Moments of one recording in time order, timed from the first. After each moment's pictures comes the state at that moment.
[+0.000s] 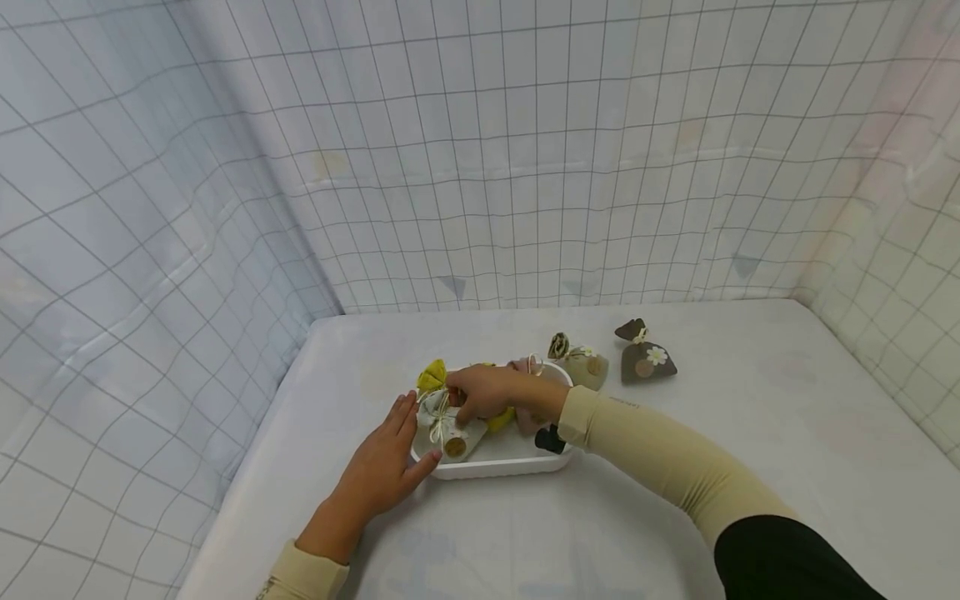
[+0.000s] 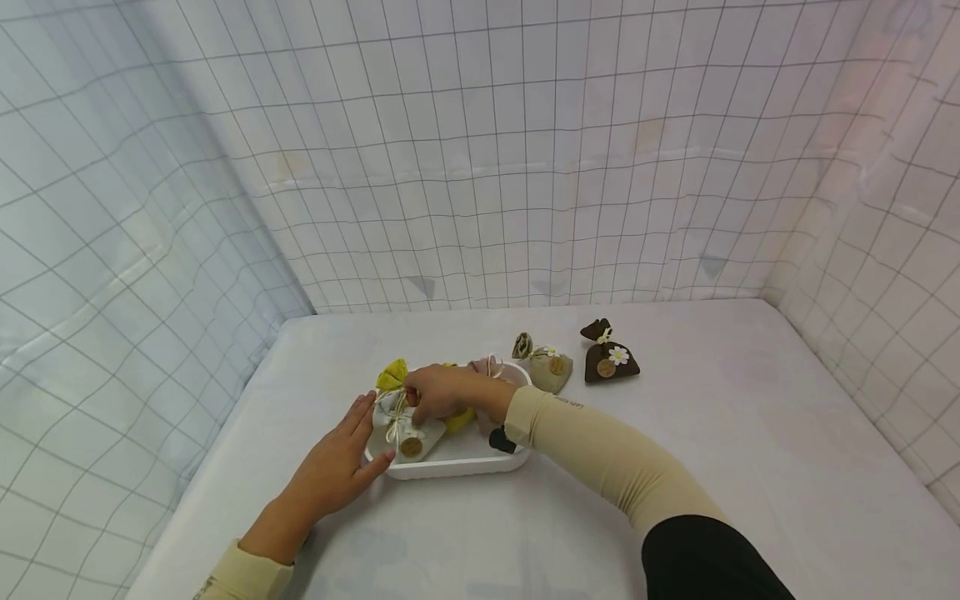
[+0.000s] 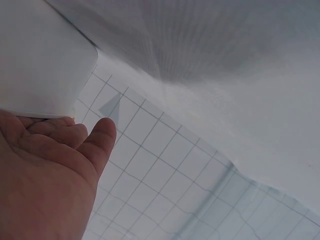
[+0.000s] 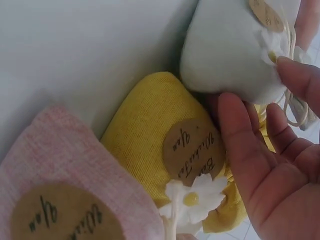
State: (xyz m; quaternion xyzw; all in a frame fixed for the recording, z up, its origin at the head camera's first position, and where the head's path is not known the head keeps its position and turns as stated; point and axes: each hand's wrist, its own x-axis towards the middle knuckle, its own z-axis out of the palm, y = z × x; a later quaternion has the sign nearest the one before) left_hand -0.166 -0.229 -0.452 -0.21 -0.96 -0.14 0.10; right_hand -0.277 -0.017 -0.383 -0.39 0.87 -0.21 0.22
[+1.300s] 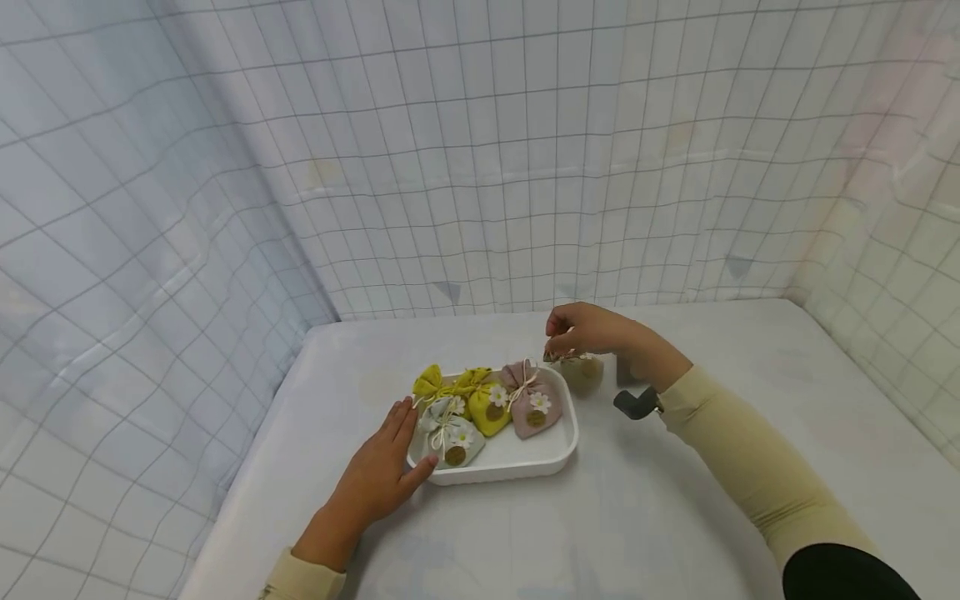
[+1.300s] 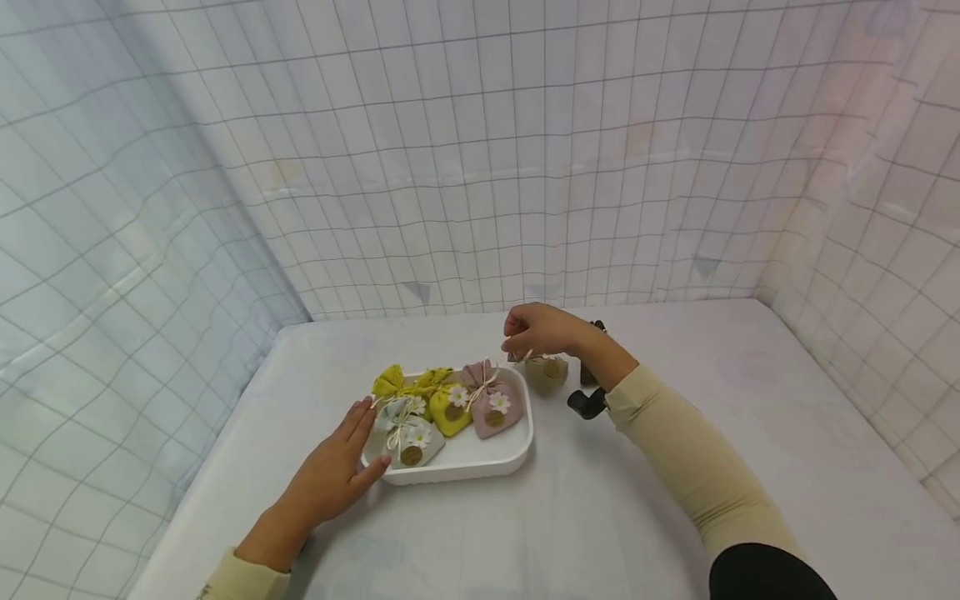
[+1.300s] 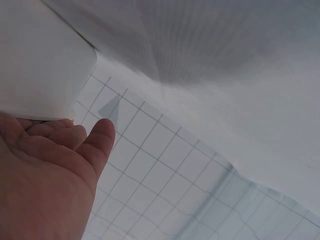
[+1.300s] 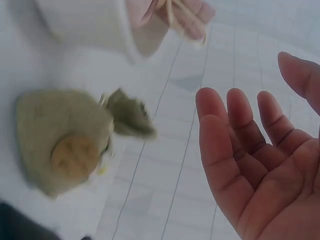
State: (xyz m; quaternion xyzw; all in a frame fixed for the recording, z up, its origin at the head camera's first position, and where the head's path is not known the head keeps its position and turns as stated) left_hand -0.167 -0.225 -0.454 -0.20 -0.97 -0.13 0.10; right_hand -0.321 0.140 -0.345 -0.26 0.87 -0.38 0.19
